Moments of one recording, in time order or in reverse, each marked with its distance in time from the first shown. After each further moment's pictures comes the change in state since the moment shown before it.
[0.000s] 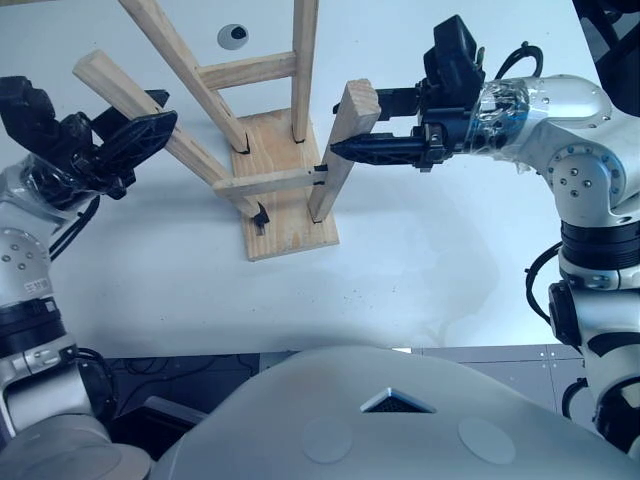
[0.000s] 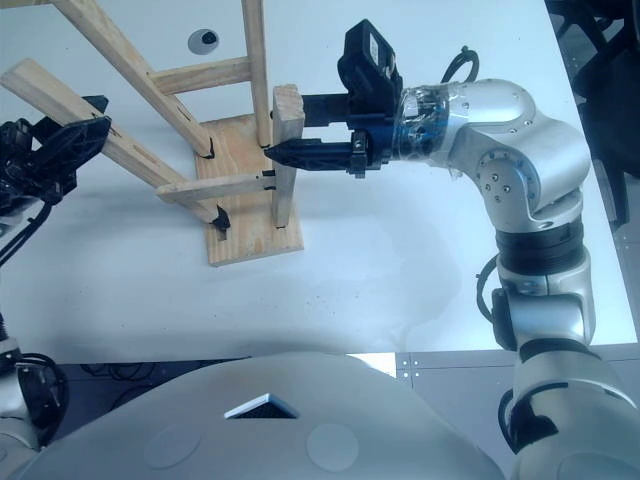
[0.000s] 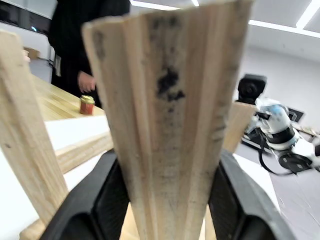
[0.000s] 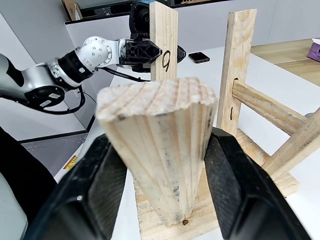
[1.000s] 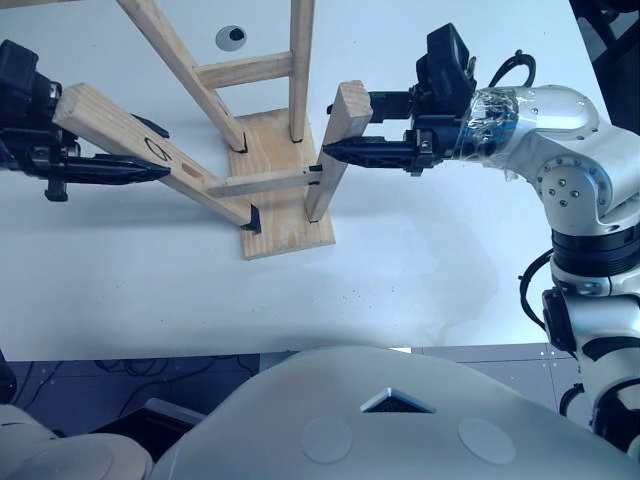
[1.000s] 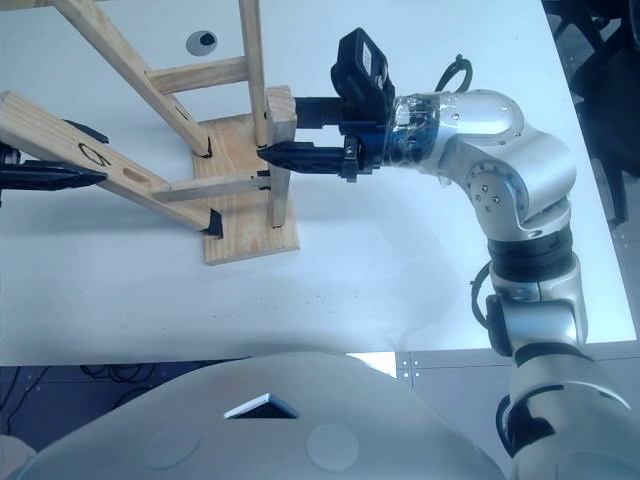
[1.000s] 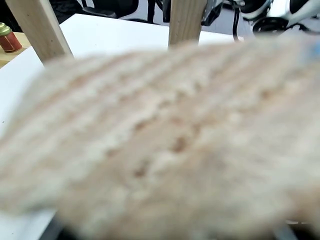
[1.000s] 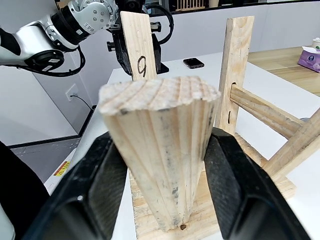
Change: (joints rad) left arm -0.230 0.361 -0.241 0.053 0.314 -0.109 -0.394; right arm 0.045 0.022 0.019 -0.028 -0.005 -0.047 -0.055
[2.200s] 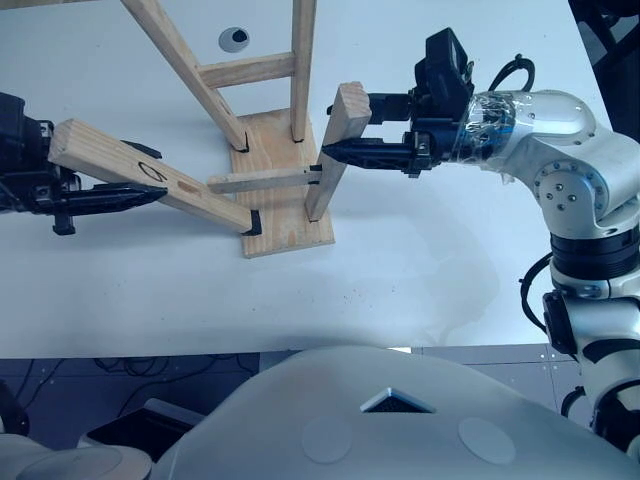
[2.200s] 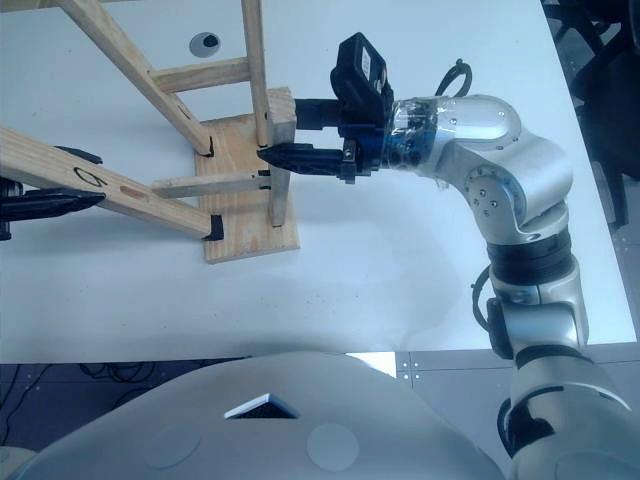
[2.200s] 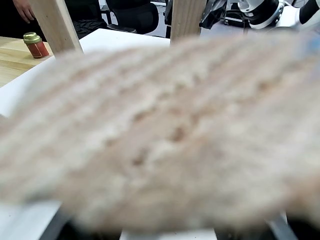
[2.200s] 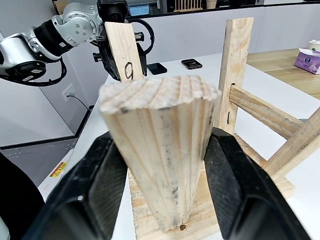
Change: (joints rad) left arm 0.297 -0.054 0.202 -0.114 -0.071 -0.056 0.097; right arm 0.009 -0.006 0.010 -0.003 0.005 -0.017 -0.023
